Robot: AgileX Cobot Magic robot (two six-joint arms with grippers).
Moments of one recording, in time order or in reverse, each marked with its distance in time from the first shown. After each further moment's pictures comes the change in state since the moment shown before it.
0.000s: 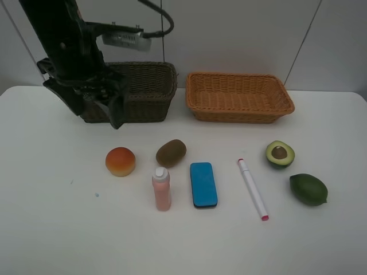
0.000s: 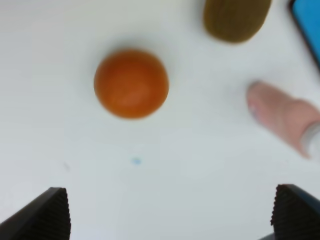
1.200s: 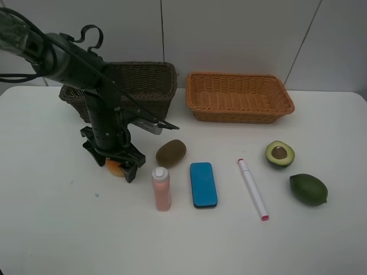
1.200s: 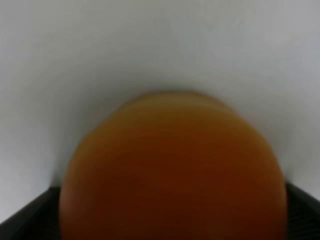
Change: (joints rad) left arm 0.000 0.390 0.136 0.066 -0.435 0.045; right arm 0.000 0.000 0.000 0.000 0.000 0.000
